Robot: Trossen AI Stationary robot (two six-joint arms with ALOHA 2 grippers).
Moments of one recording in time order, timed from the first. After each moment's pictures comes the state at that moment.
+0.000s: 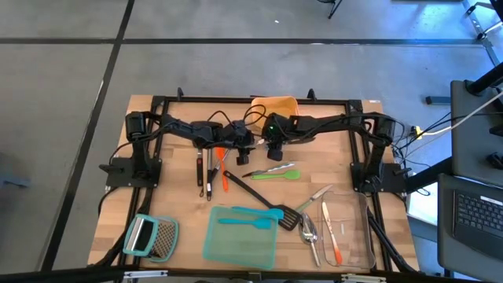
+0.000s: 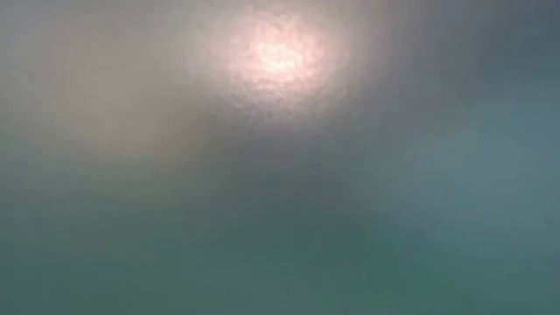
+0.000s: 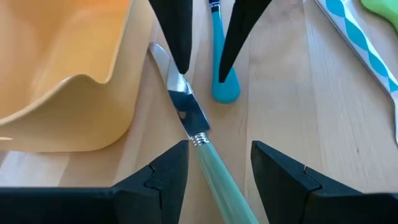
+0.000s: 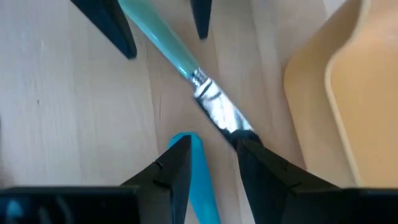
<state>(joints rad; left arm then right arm) 0.30 1.86 0.90 0.26 -0.03 0.23 -0.30 1.87 1.10 -0.28 0.03 -0.21</state>
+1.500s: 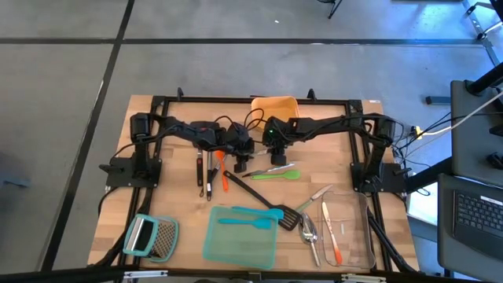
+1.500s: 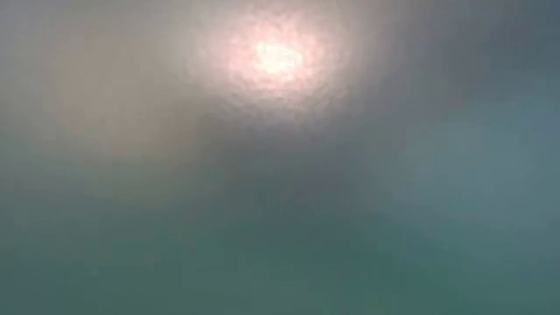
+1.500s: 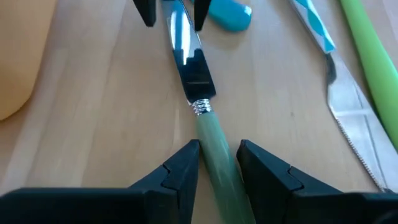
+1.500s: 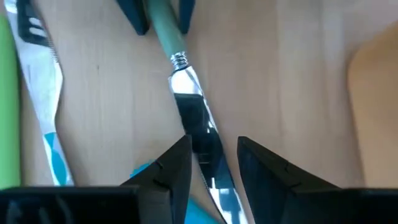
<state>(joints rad) 0.25 1.94 0.91 0.12 0.11 0.18 -0.28 1.87 1.11 -0.37 -0.06 -0.26</state>
